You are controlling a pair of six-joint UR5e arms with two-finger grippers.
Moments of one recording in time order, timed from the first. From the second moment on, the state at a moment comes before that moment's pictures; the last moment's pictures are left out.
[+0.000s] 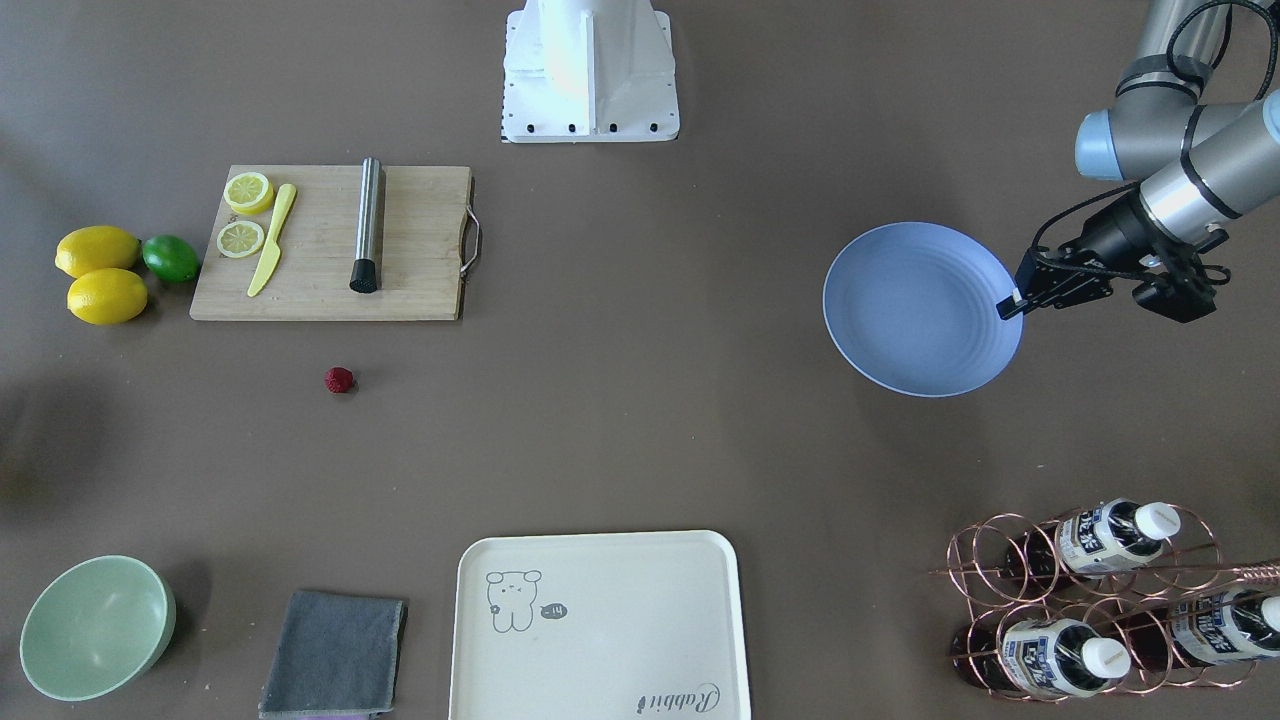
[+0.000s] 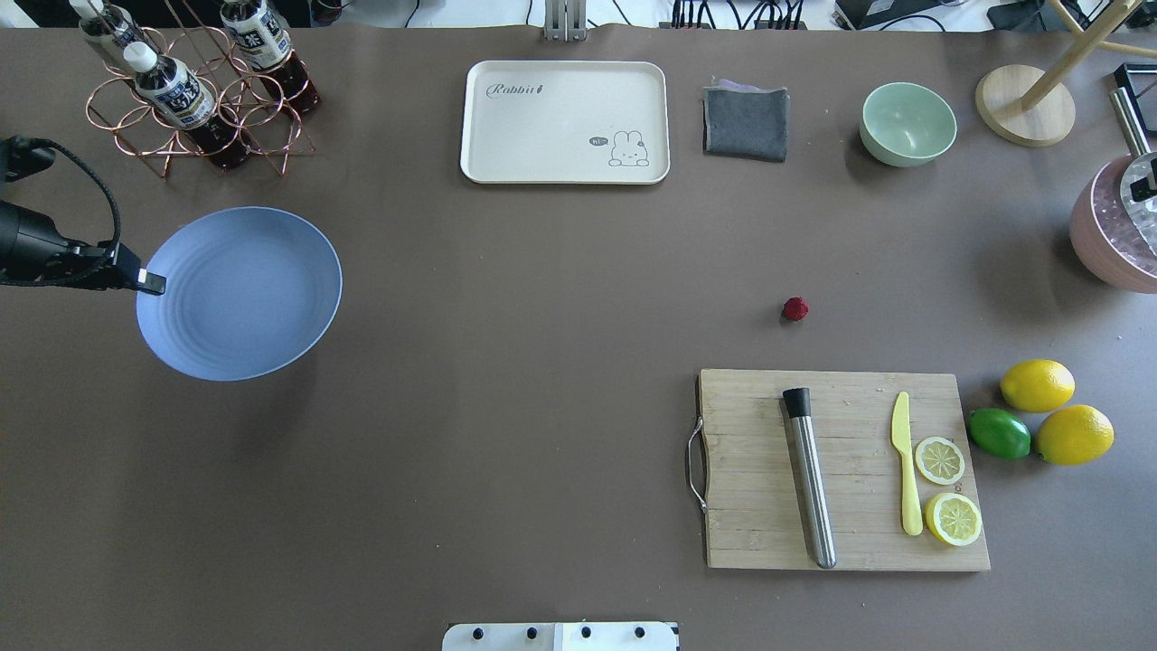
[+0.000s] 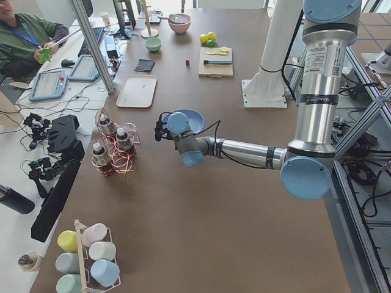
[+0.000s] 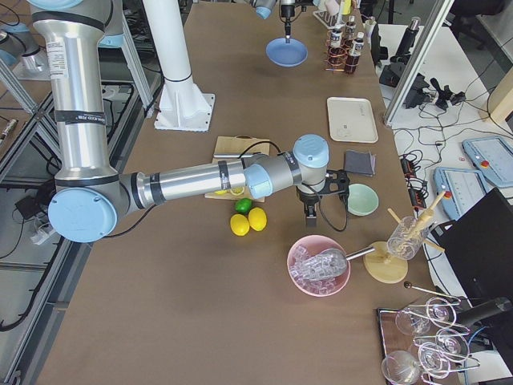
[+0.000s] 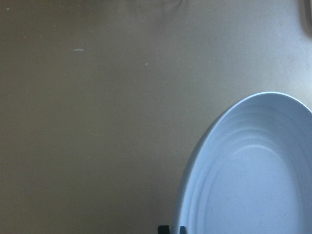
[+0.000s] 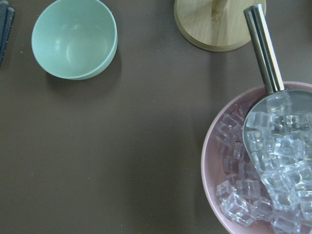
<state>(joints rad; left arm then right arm) -1.04 -1.66 -1.59 -2.54 -2.43 -1.12 1.38 -1.51 1.72 -1.37 2.37 0.41</state>
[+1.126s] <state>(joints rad) -0.55 -2.01 -1.71 -2.23 -1.90 -1.52 1.05 -1.30 1.72 -1.36 2.20 0.90</state>
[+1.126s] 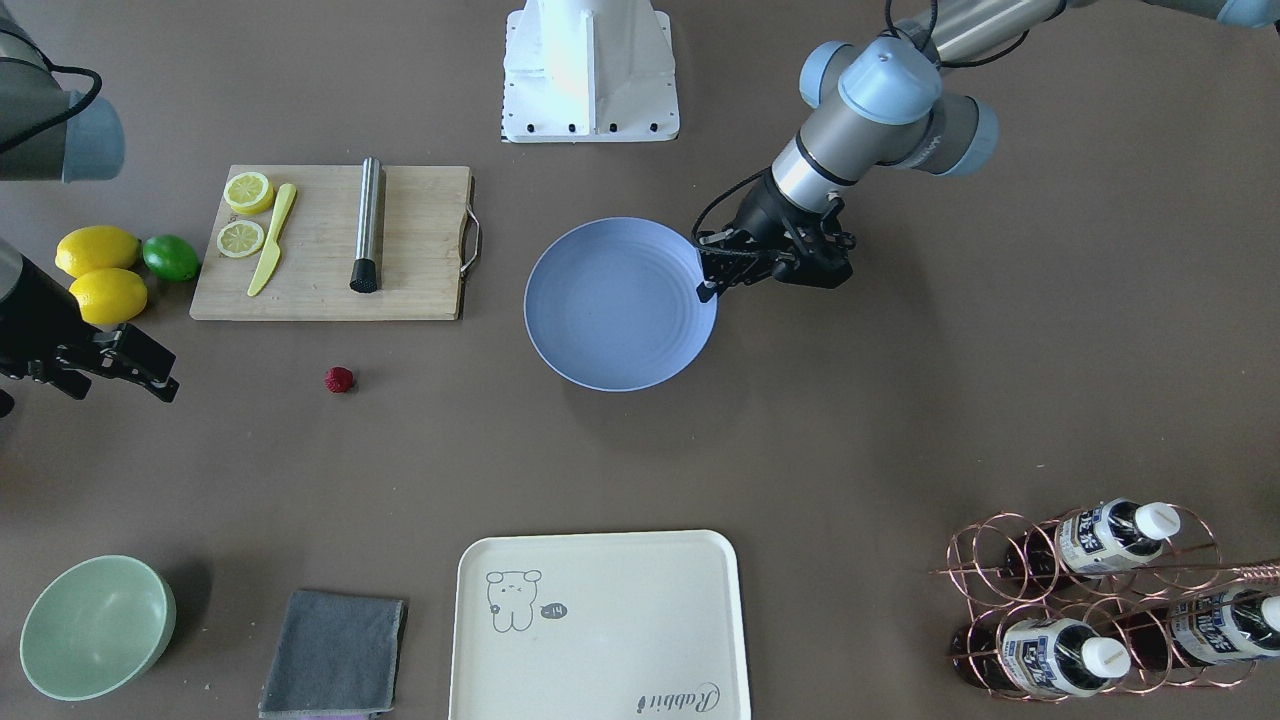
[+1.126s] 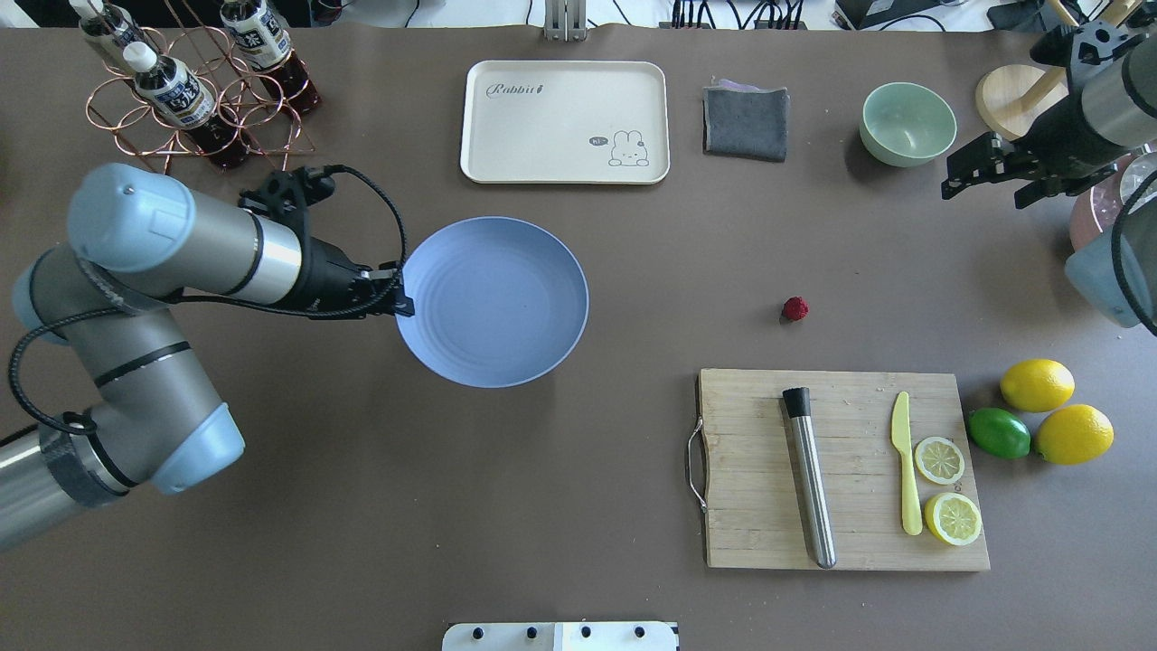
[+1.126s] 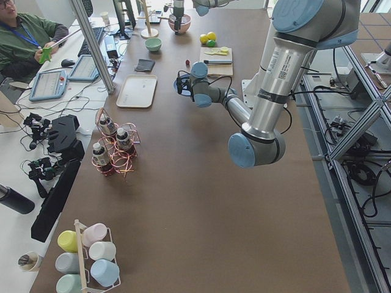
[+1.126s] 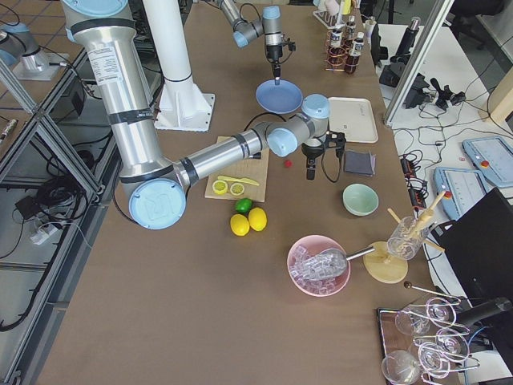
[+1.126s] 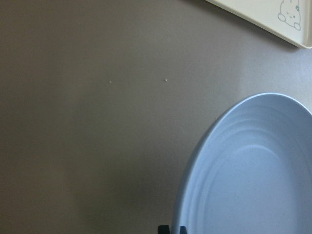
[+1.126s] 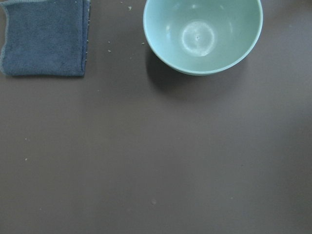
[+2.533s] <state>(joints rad) -0.45 -2.04 -1.64 -2.23 -1.73 -1.59 0.86 -1.27 1.71 -1.28 2.10 1.09</state>
